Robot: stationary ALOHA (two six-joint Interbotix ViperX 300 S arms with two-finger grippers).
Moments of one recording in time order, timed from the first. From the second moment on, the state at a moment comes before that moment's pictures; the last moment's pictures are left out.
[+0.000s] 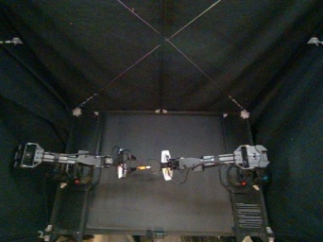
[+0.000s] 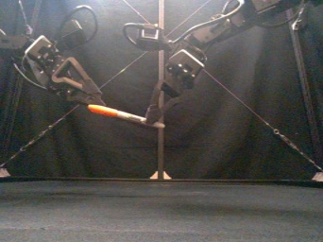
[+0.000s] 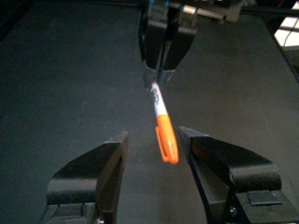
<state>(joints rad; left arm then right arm) 0.08 -0.49 1.09 -0.02 -0.16 0.00 -0.03 0.11 0.32 -0.22 0.43 -0.03</state>
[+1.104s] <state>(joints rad) 0.09 -0.40 0.99 -0.02 0.01 0.00 -0.03 0.09 0.34 -0.21 0.43 -0.03</state>
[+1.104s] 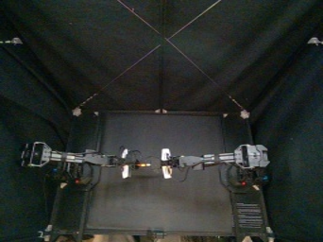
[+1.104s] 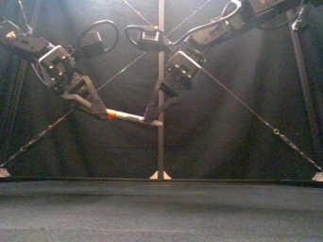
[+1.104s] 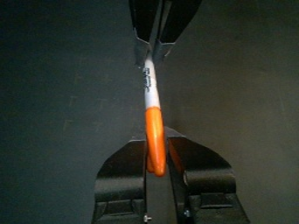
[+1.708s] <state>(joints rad) 0.09 -0.48 1.06 -0.02 0.02 0.00 -0.06 -0.03 0.46 -0.17 0.40 -0.03</state>
